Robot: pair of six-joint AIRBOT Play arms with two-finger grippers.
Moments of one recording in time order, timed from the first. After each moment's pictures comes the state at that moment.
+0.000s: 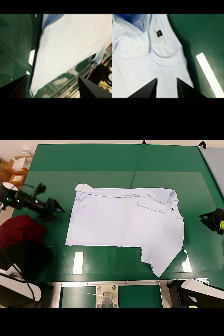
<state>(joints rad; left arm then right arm) 0.29 -1.75 1.27 0.84 -1.58 -1.23 -0.95 -1.27 0.89 -0.76 1.25 1.09</state>
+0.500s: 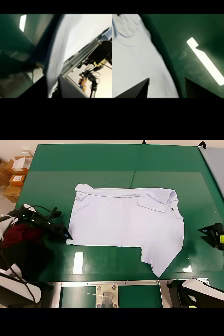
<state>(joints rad) 0.19 -1.75 0.98 0.85 -1.54 -1.16 -1.05 -1.22 0.76 -0.92 1.26 1.16</state>
